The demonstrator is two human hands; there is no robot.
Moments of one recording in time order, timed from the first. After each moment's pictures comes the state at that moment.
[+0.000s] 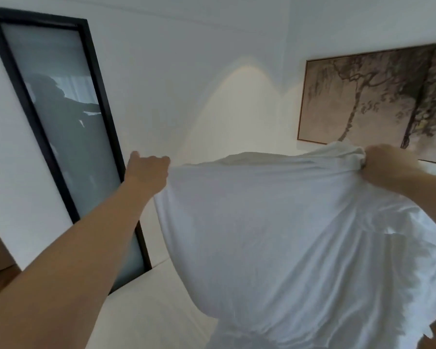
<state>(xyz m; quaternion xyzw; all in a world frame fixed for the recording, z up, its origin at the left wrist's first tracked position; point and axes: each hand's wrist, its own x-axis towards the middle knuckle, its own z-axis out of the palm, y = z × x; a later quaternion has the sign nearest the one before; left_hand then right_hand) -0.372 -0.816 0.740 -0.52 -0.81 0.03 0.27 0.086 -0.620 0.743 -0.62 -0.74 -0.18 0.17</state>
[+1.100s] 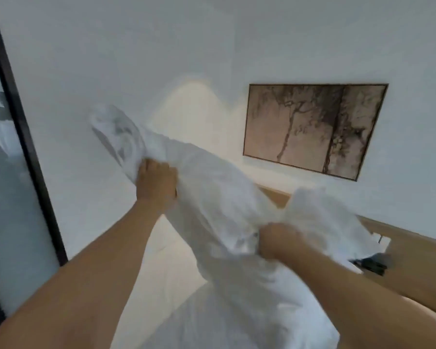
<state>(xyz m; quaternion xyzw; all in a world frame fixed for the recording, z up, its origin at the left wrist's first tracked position) -0.248 -0.706 0.734 -0.57 -0.75 -0.13 0.30 0.032 -0.687 0.697 -0.54 -0.83 -0.07 -0.12</state>
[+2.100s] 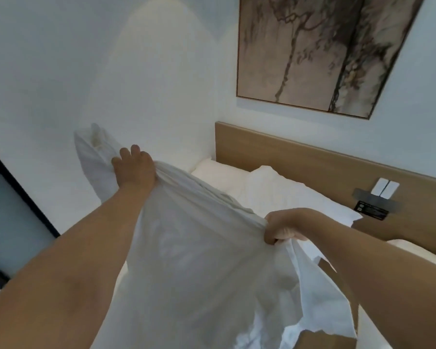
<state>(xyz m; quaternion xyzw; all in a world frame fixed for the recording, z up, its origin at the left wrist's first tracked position) -0.174 -0.569 0.615 -0.50 -0.84 0.03 0.21 0.153 -0.576 0.589 -0.59 -0.69 0.39 -0.14</state>
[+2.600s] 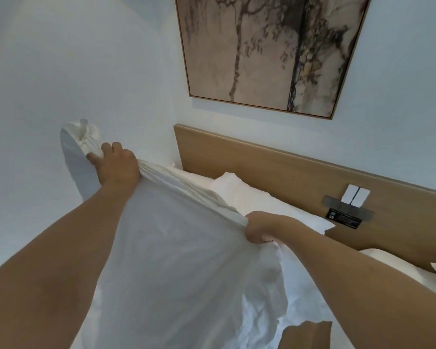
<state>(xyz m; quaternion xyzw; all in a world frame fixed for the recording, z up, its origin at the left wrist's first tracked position) 0.026 -0.294 0.611 -0.48 -0.84 0.06 0.24 0.347 -0.318 0.545 -0.58 -0.75 0.31 -0.10</state>
